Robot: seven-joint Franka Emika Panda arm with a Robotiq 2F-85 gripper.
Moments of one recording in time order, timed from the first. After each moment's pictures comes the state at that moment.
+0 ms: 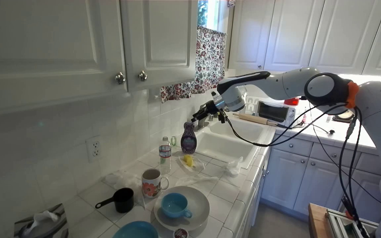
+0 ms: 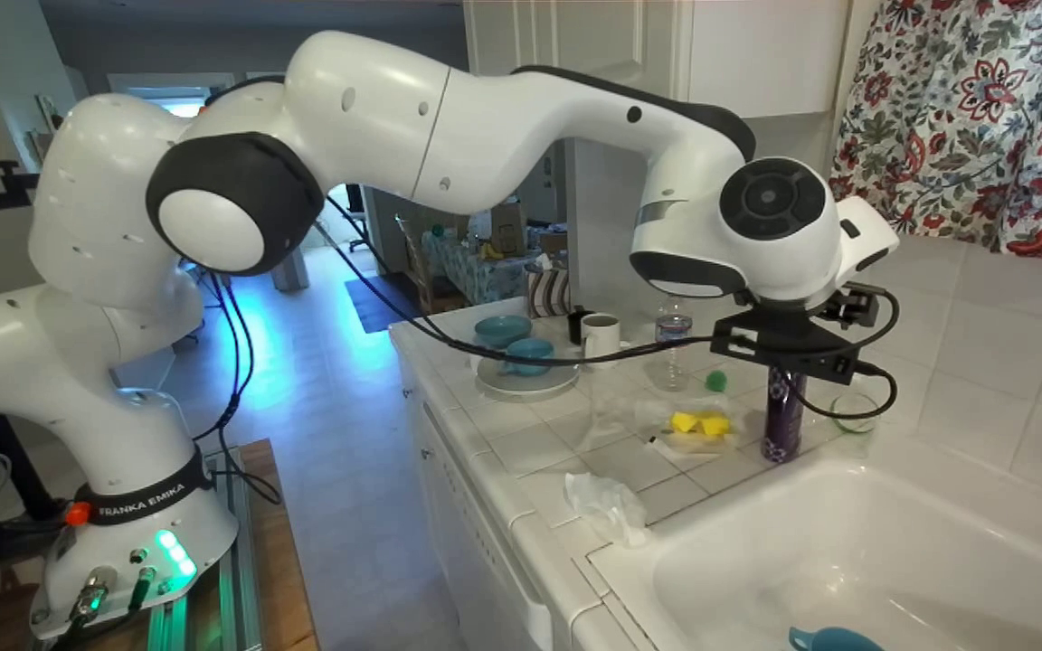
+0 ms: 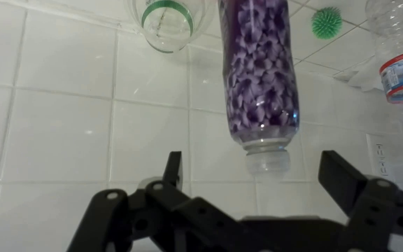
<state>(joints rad) -0.93 0.84 0.54 -1.27 0.68 2.52 -1.45</state>
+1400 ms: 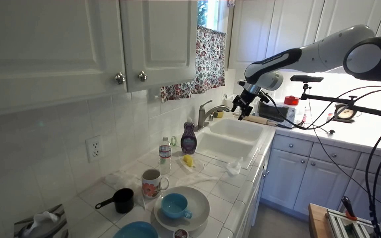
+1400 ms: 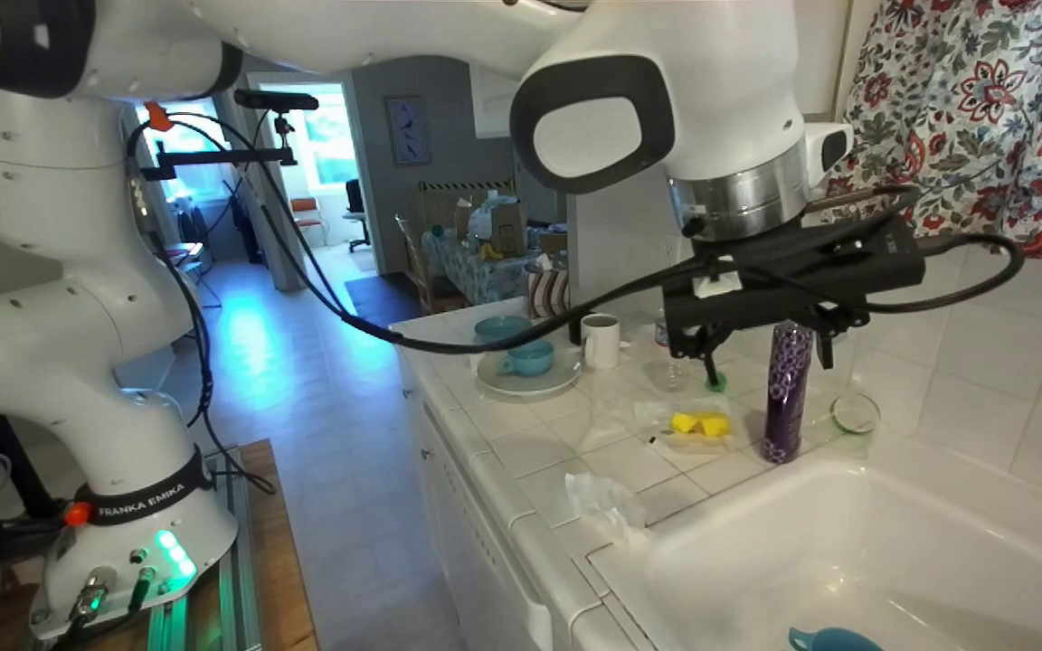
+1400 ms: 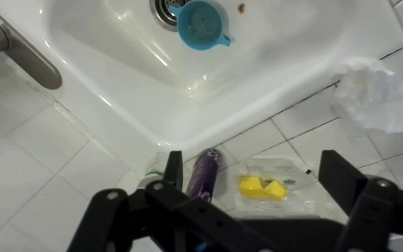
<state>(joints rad) -0.86 0.33 0.09 -1.68 0.30 2.29 -1.70</state>
